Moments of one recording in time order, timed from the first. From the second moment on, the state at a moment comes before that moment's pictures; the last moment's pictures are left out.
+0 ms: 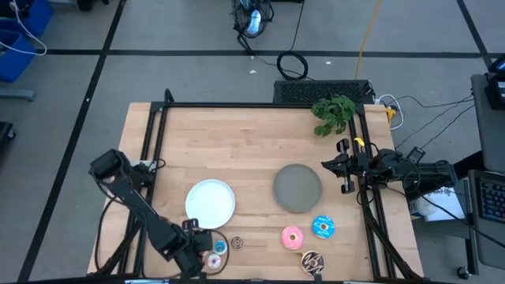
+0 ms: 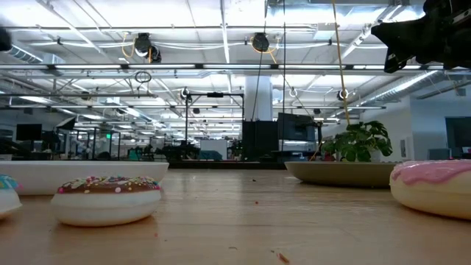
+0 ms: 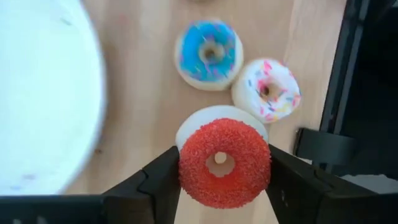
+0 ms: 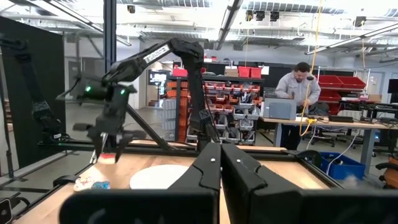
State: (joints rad) left arm -0.81 1.77 1.23 -0.77 -0.10 -0.99; right arm 0.00 0.01 0.02 0.24 -0.03 -0.04
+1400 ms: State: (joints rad) left arm -0.28 1.85 1.22 -0.97 -0.12 -0.42; right arm 0.00 0.01 0.01 0.24 -0.03 -0.01
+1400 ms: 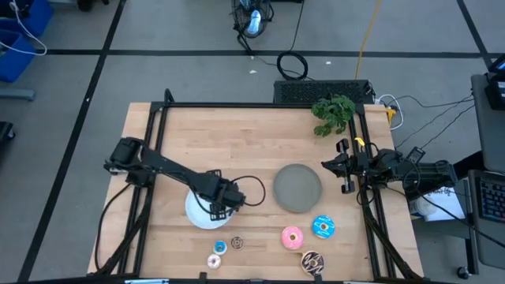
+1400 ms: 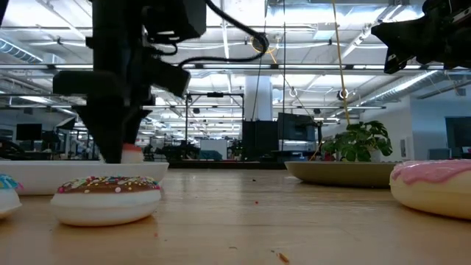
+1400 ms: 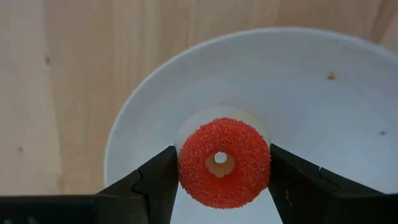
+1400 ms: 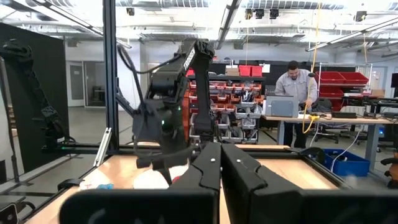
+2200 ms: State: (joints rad) left arm -0.28 1.89 1.22 -0.95 -0.10 -0.47; right arm 0.00 0.01 0.01 0.24 -0.03 -0.01
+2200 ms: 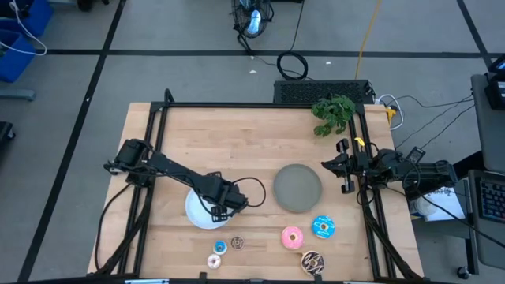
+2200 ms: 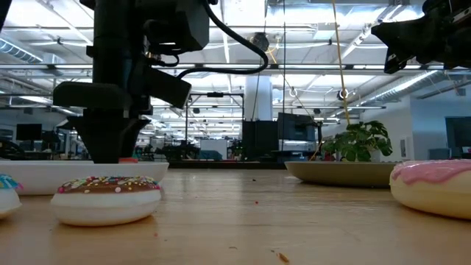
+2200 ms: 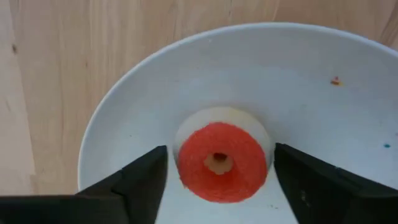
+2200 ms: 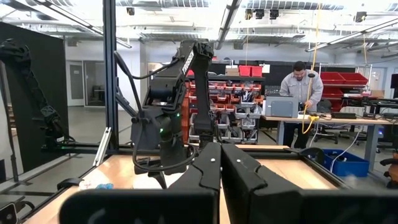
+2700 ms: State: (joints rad) left arm -0.29 1.83 1.47 -1.24 -0.08 -0.47; right arm 0.00 0.01 0.01 0.24 -0.03 -0.01
